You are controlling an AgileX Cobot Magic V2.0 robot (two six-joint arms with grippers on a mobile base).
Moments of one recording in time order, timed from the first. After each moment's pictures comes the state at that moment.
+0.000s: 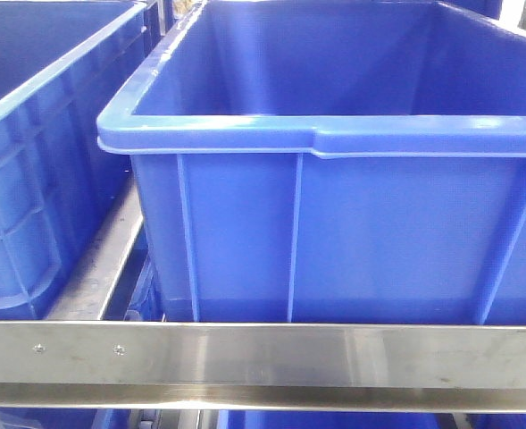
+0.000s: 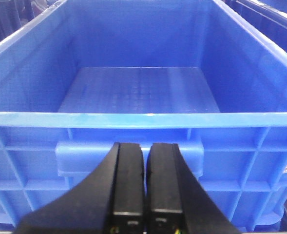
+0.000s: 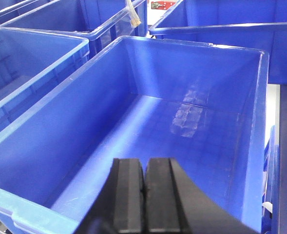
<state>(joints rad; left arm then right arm) -0.05 -0.01 0.01 0.01 0.13 -0.02 0.42 0.48 -0.58 -0.13 0.27 0.18</state>
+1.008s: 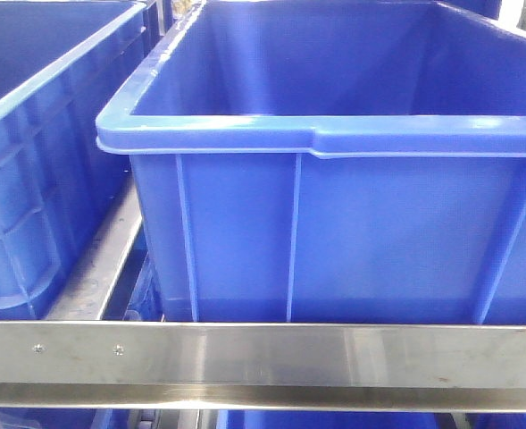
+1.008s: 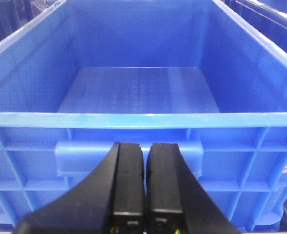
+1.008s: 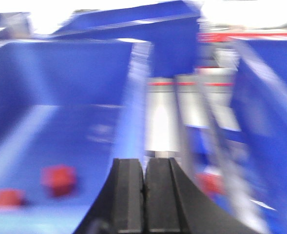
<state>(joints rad) -0.05 -0.01 0.01 0.01 0.13 -0.02 -0.06 0.23 -0.07 -0.10 -0.12 0.17</state>
